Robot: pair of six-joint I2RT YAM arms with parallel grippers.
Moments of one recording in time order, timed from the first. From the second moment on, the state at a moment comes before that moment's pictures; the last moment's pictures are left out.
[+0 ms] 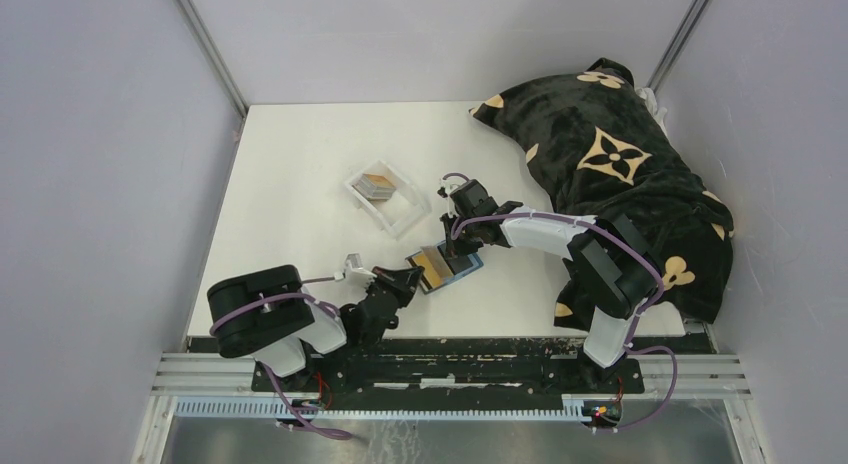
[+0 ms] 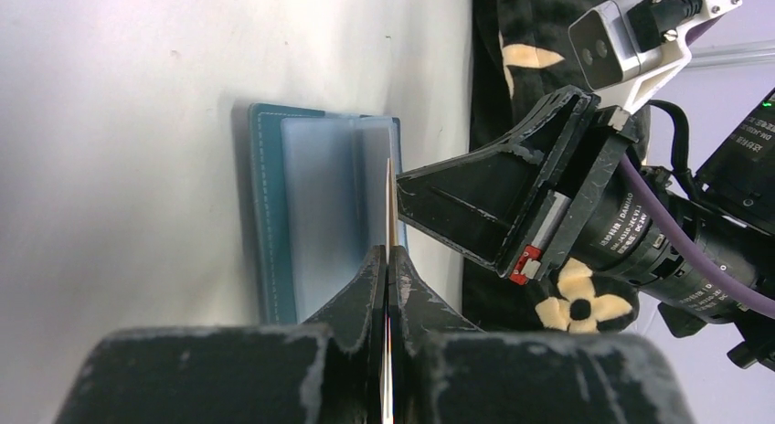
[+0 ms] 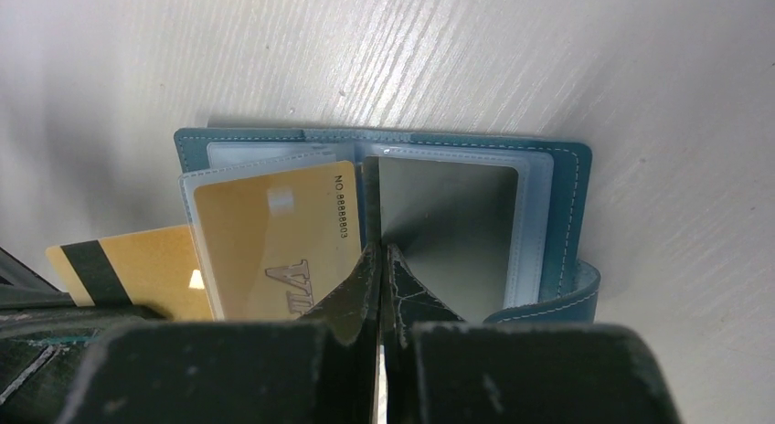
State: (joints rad) left arm -1.14 1.56 0.13 1.07 -0.78 -1.53; right arm 0.70 1.80 1.06 -0.24 -0.18 0.37
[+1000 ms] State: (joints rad) left arm -1.00 1.82 0.35 1.08 -0.59 -1.41; right arm 0.61 1.73 1.06 -0.31 0.01 0.34
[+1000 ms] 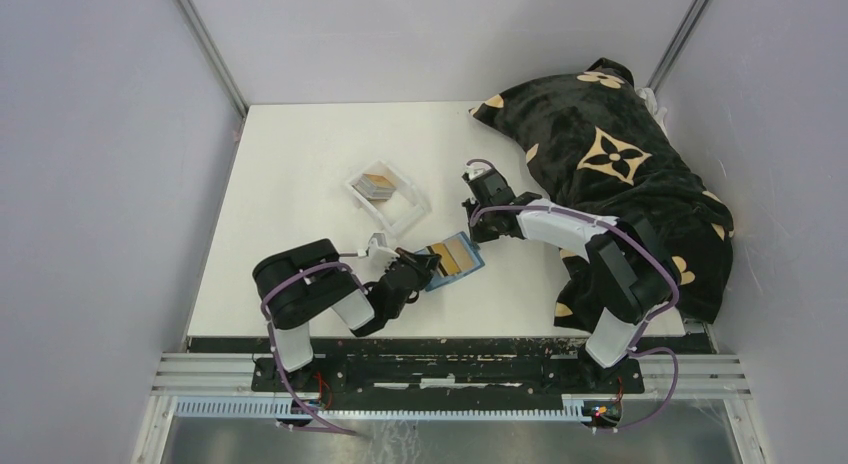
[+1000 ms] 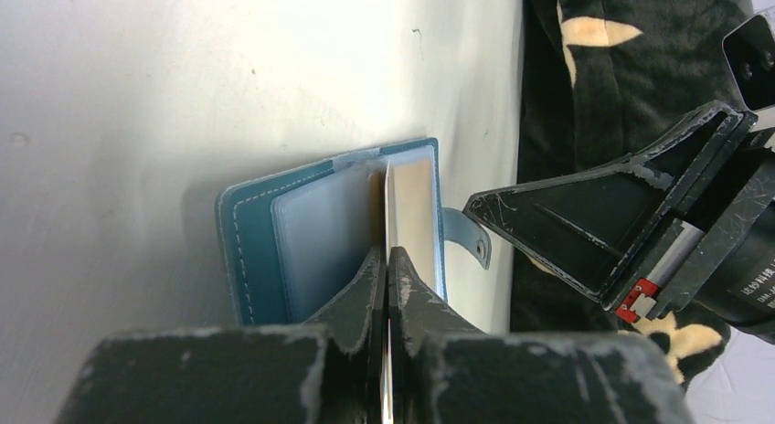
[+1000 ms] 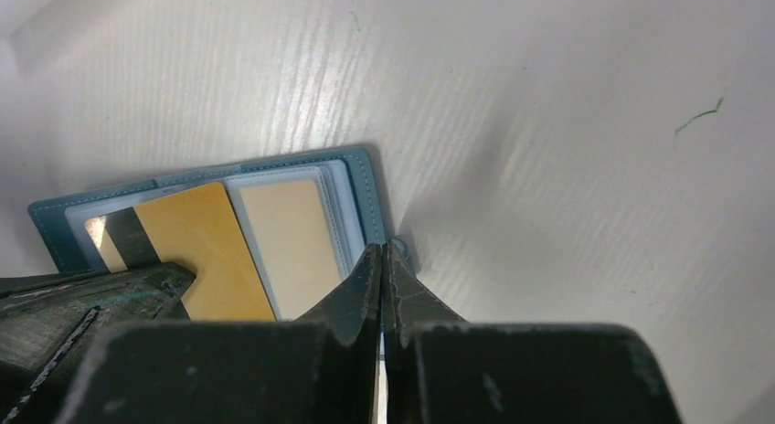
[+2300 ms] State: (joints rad) left arm -0.98 1.75 0.29 1.18 -0.52 -1.32; right arm 0.73 1.78 1.13 -0.36 0.04 0.32
